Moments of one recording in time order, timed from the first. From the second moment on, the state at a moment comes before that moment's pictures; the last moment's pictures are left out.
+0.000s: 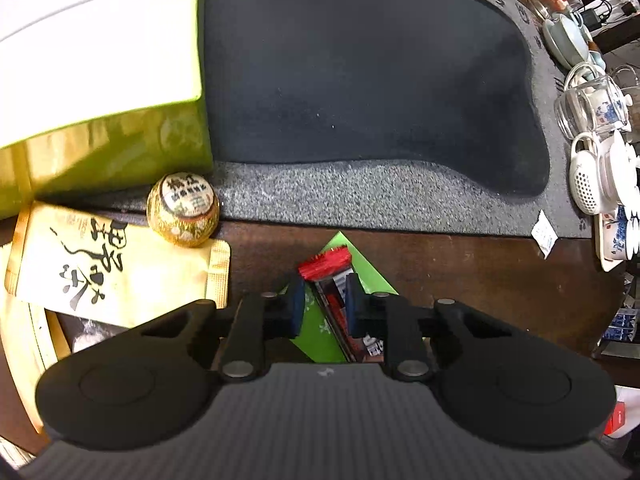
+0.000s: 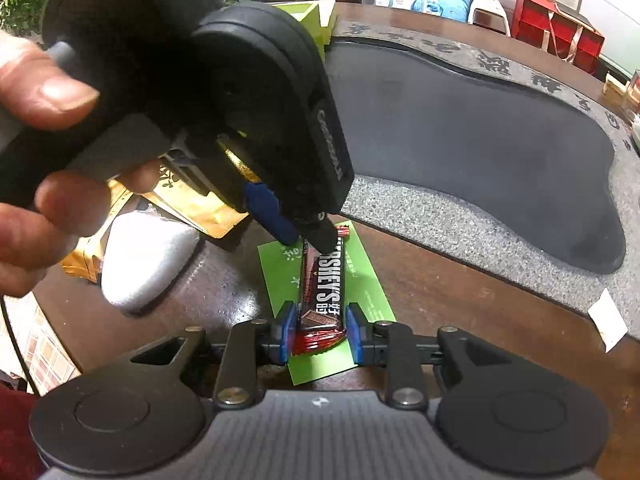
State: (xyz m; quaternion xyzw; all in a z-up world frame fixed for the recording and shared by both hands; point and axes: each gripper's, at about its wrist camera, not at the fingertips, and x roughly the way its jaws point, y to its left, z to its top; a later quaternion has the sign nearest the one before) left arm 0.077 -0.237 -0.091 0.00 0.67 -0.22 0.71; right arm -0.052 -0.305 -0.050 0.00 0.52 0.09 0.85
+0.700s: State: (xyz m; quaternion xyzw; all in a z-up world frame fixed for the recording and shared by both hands) left arm 0.033 -0.245 -0.049 0.27 0.48 -0.49 0.68; right arm -0.058 -0.324 -0.052 -0.11 0.52 0.23 0.82
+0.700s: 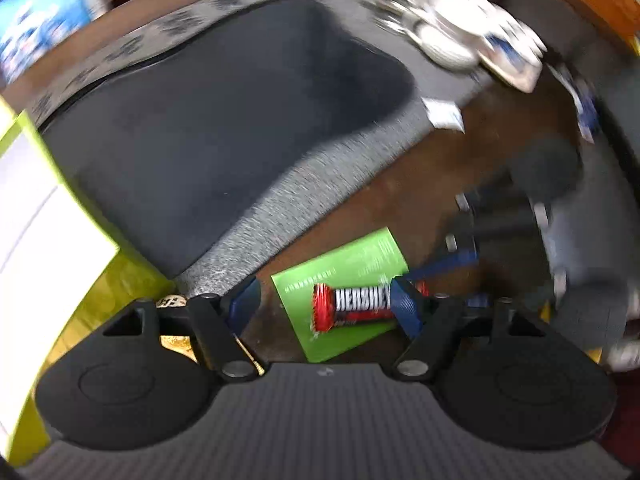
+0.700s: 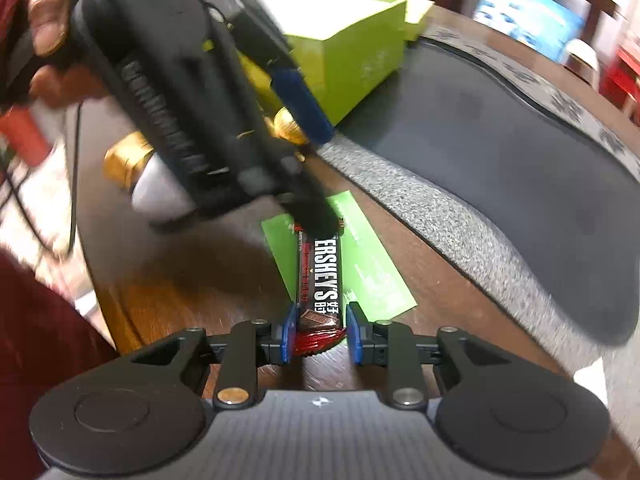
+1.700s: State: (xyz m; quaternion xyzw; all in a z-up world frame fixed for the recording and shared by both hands) left arm 0.002 -0.239 -0.085 0.41 0.36 -0.66 0.53; right arm -0.029 -0.319 -0.060 -0.26 0.54 0.39 0.70
